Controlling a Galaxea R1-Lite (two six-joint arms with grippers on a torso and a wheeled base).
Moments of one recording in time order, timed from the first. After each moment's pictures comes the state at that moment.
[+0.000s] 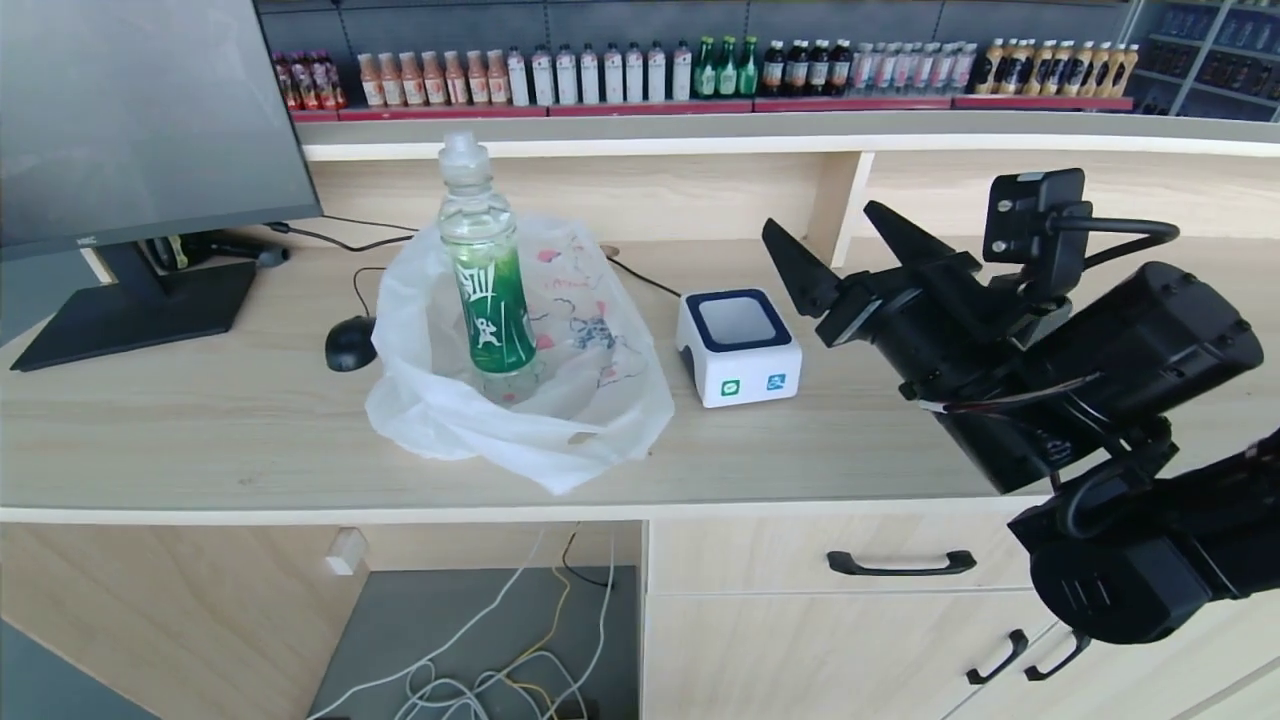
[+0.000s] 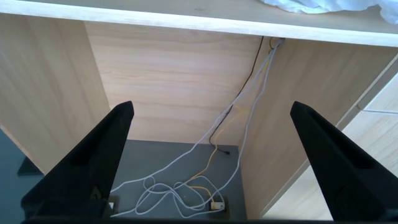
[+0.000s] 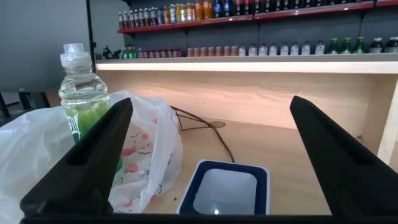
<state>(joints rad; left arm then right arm) 0.00 0.00 0.00 0.00 0.00 -0.01 0.53 1.86 -0.81 -1.57 -0.02 -0.04</state>
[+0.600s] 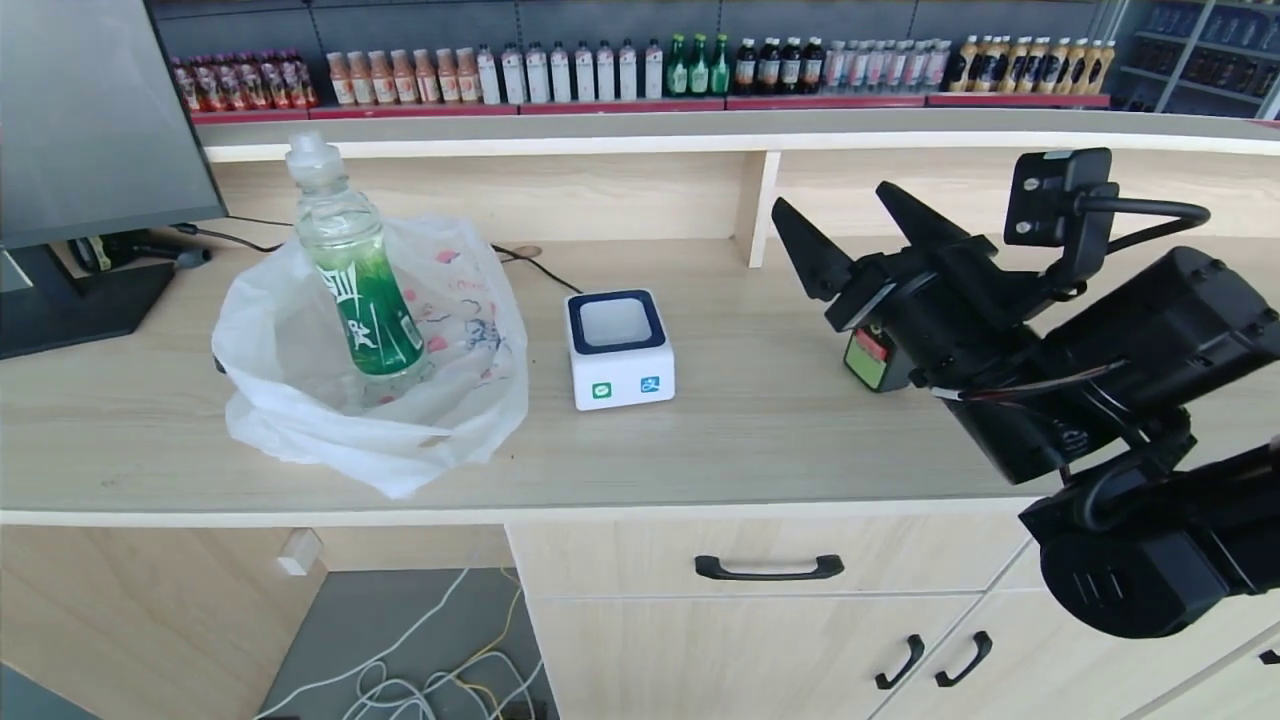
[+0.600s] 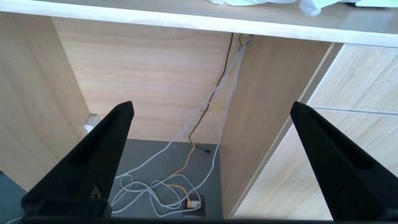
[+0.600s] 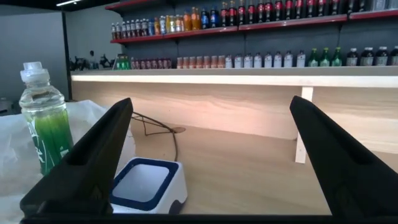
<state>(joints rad) 0.00 0.00 0.00 0.00 0.00 -0.02 0.53 1.84 -0.83 -1.57 -0.02 -0.04</state>
